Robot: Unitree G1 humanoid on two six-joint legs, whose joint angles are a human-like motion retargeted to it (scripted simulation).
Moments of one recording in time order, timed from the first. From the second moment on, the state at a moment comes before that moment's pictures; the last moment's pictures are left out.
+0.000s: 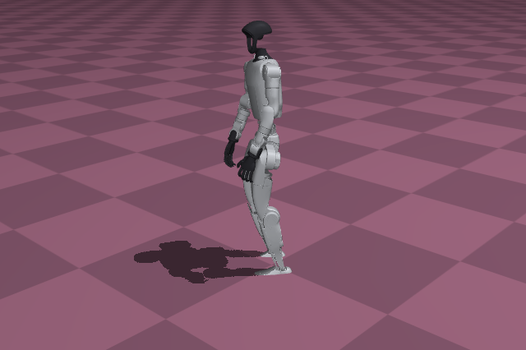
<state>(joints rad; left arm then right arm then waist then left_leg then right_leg) -0.16 0.15 -0.54 1.18 0.26 -0.09 -0.02 -0.11 -0.29 0.45 1.16 -0.22 -0.09 0.10 0.16 0.05 0.12 0.02 -0.08 -0.03 0.22 -0.32 0.04 -0.03 -0.05 -0.15 0.33 -0.29 0.03</state>
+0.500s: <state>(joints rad) -0.18 0.15 -0.53 1.18 0.25 -0.08 -0.02 -0.12 -0.29 0.46 1.16 -0.22 -0.09 0.11 0.15 0.05 0.12 -0.04 -0.07 -0.04 0.29 -0.35 0.04 -0.04 -0.04 -0.16 0.34 -0.29 0.02</state>
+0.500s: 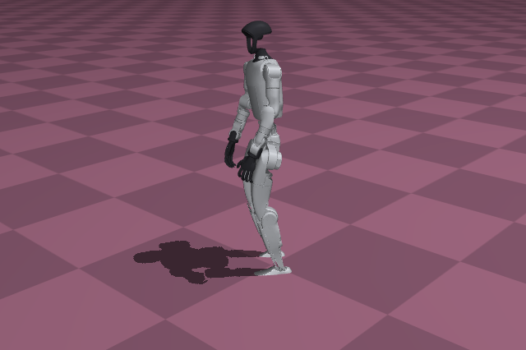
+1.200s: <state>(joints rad) -0.24 0.16 -0.45 1.22 0.19 -0.06 -0.05 -0.08 -0.26 0.43 1.15 -0.19 -0.07 0.13 0.14 0.05 0.12 -0.14 -0.06 -0.11 0.43 -0.40 0.01 -0.06 -0.03 -0.22 0.39 -0.33 -0.03</state>
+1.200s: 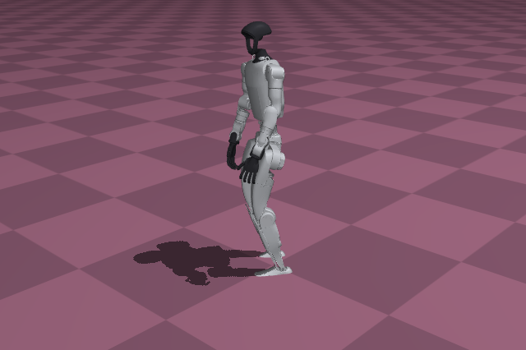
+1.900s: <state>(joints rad) -0.15 0.17 -0.37 1.26 0.15 -0.05 -0.05 -0.08 -0.36 0.38 1.17 -0.16 -0.06 0.10 0.07 0.04 0.11 -0.07 -0.14 -0.02 0.27 -0.40 0.06 -0.21 -0.25 -0.31 0.79 -0.38 -0.05</state>
